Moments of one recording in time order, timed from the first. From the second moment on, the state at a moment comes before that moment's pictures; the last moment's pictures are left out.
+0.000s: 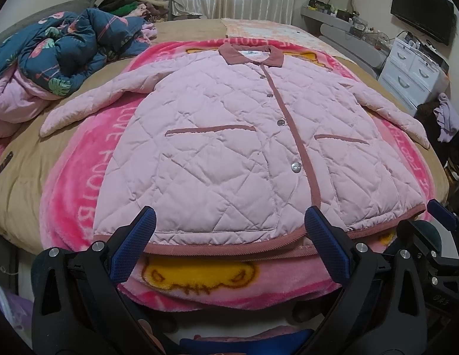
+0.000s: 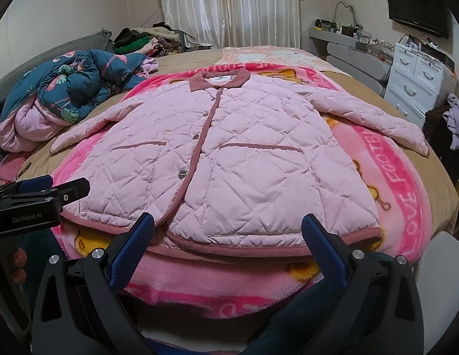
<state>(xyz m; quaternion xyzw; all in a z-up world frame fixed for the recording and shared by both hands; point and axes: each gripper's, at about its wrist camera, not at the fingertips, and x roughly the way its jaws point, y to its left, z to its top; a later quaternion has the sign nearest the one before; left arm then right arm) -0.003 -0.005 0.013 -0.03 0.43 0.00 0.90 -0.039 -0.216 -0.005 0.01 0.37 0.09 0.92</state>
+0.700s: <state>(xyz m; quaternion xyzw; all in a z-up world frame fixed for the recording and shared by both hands) 0.042 0.008 0.026 -0.03 0.42 0.01 0.91 0.005 -0.219 0.014 0.01 0.37 0.09 0.92</state>
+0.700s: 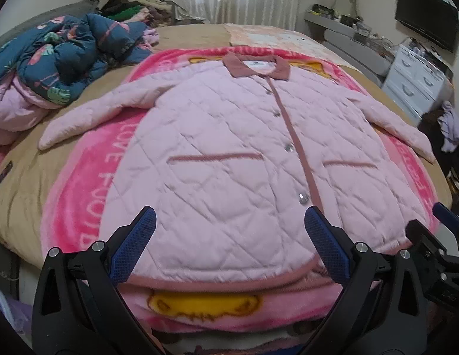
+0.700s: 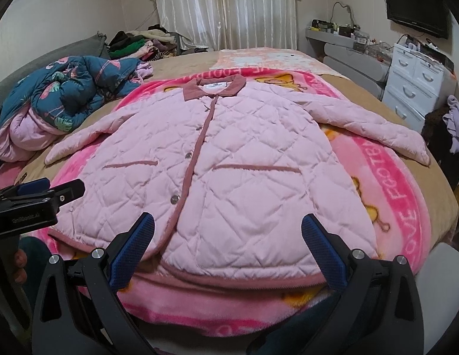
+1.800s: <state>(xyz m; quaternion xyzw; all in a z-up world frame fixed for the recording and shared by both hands) 0.164 0.014 0.094 -0.02 0.38 0.05 0.92 0.148 -0.221 0.098 0.04 0.33 0.10 0.94</state>
